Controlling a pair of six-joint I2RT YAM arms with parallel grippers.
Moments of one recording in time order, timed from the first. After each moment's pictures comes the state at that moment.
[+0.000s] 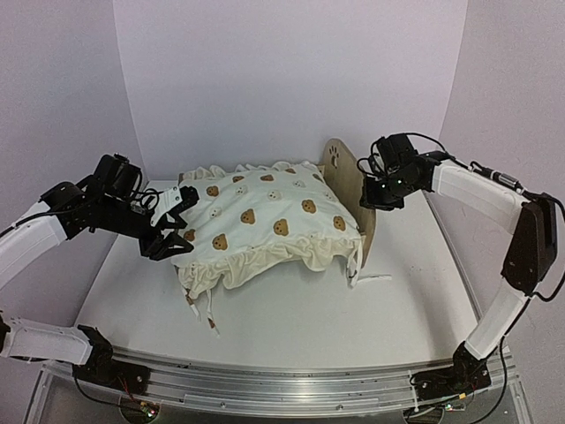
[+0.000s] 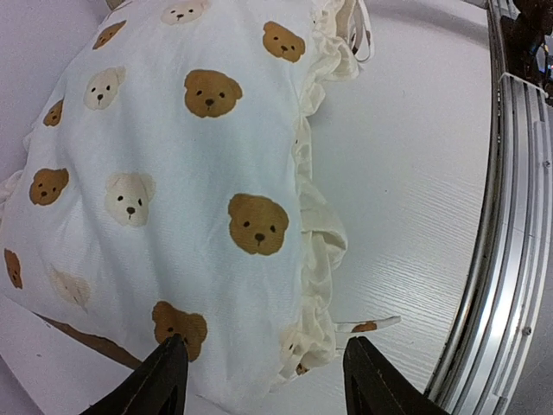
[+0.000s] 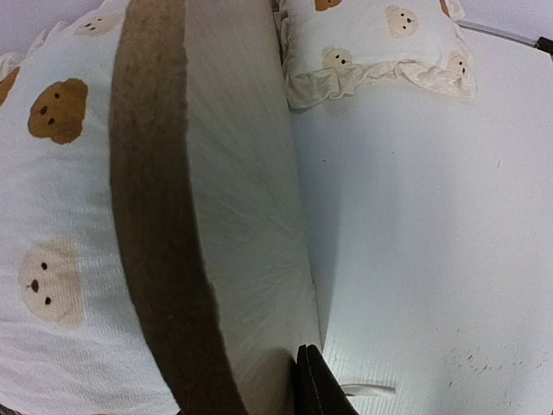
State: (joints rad) left arm -0.56 1.07 1.08 -0.78 0.34 0.54; right arm 0.45 1.71 1.52 -0.71 0.02 0.38
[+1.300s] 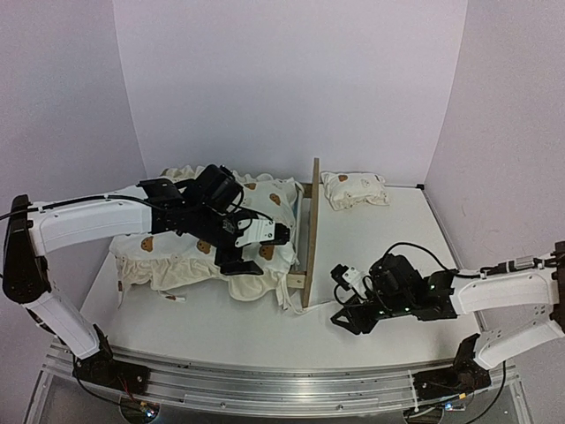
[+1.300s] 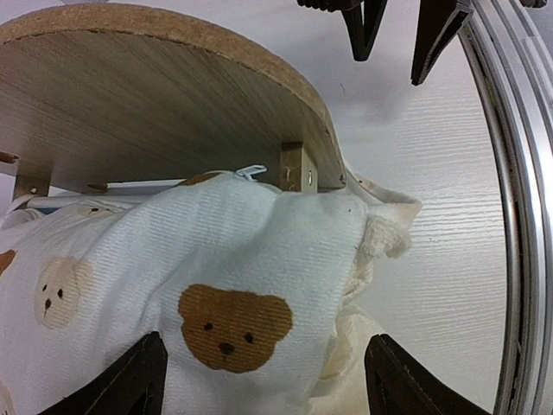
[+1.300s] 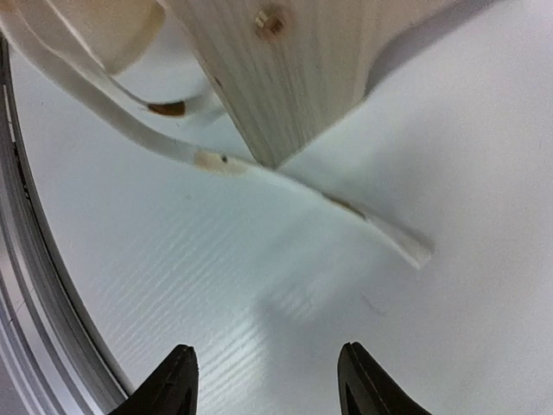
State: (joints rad) left arm -0.93 1.56 1.31 -0.61 0.20 0.74; right arm 0.95 1.25 0.52 -0.12 -0.08 0.17
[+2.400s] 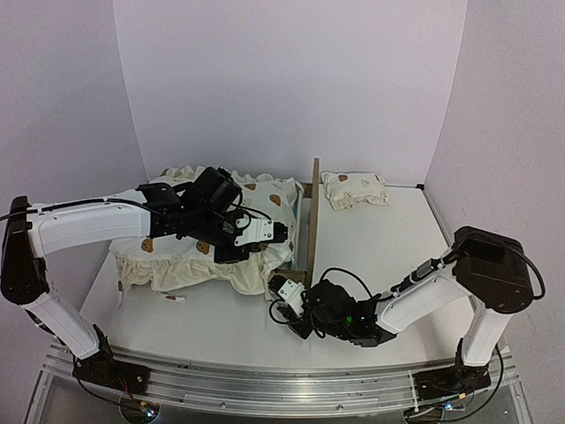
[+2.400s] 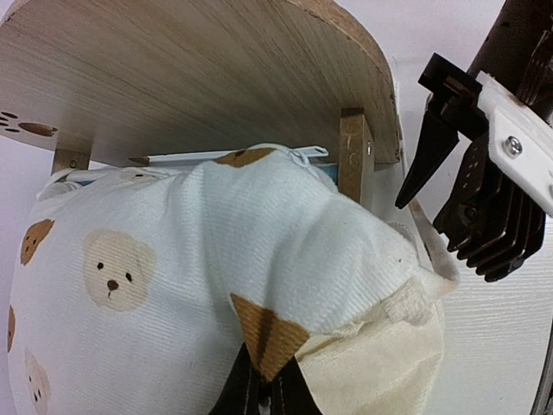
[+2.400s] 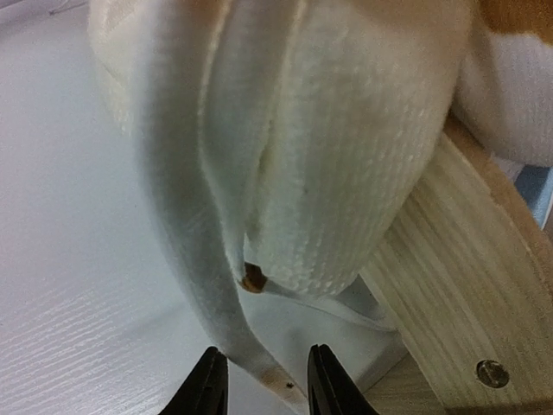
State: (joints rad) left arm -0.93 1.55 1.27 -0.54 0.05 0.76; right arm 1.21 1.84 0.73 0.53 0.35 -0.05
